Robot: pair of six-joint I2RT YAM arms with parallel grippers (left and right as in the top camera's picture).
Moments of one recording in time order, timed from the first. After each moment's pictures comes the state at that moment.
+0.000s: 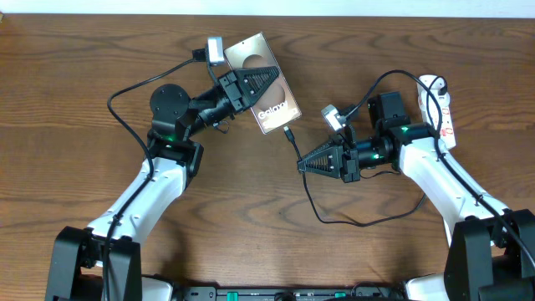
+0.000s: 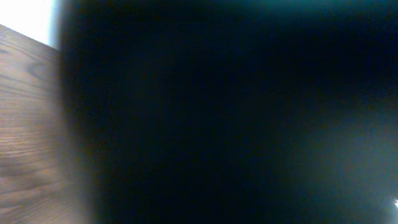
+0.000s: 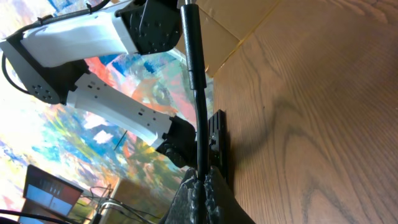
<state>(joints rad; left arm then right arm) -0.24 1.52 0.84 0.87 0.82 -1.30 0.20 1.62 1.00 -0.70 -1.54 -0.42</state>
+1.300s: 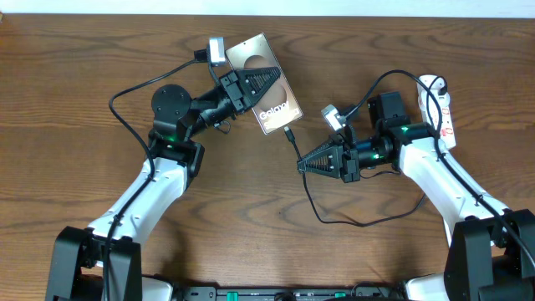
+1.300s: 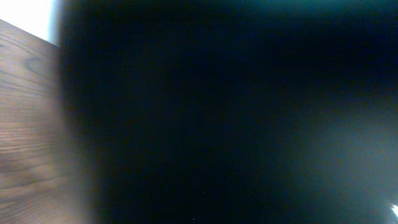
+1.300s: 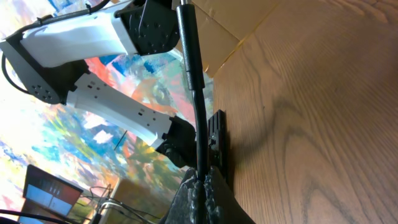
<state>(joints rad) -0.25 1.52 0.84 0.87 0.81 -1.32 0.20 1.62 1.00 -0.70 -1.54 -0.42</state>
